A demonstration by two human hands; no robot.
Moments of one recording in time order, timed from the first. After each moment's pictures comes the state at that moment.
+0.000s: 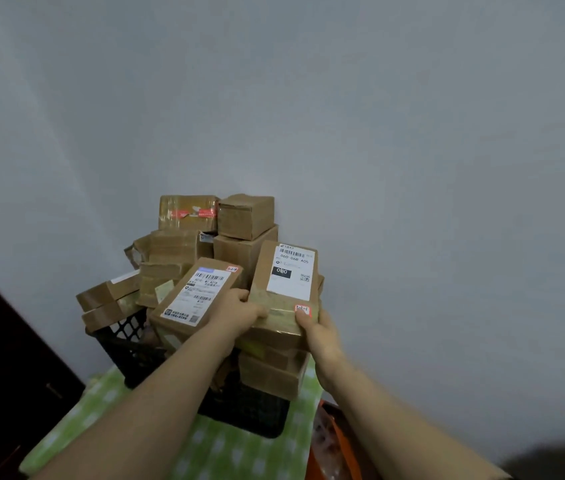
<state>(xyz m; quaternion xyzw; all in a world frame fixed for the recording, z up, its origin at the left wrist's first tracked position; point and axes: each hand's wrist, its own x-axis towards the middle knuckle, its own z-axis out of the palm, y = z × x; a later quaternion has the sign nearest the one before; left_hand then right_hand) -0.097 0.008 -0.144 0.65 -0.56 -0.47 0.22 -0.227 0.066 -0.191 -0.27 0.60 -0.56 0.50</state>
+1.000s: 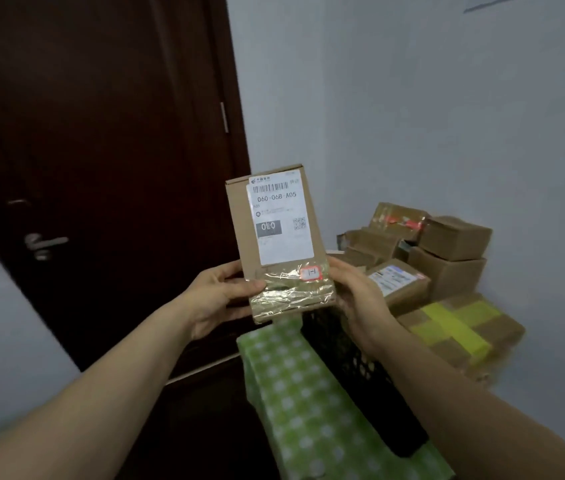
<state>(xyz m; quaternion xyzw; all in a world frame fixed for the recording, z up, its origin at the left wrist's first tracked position) 0.096 0.233 -0.045 0.60 -0.32 -0.46 0.57 -0.087 0.117 -0.092 -0.50 0.26 -0.41 0.72</state>
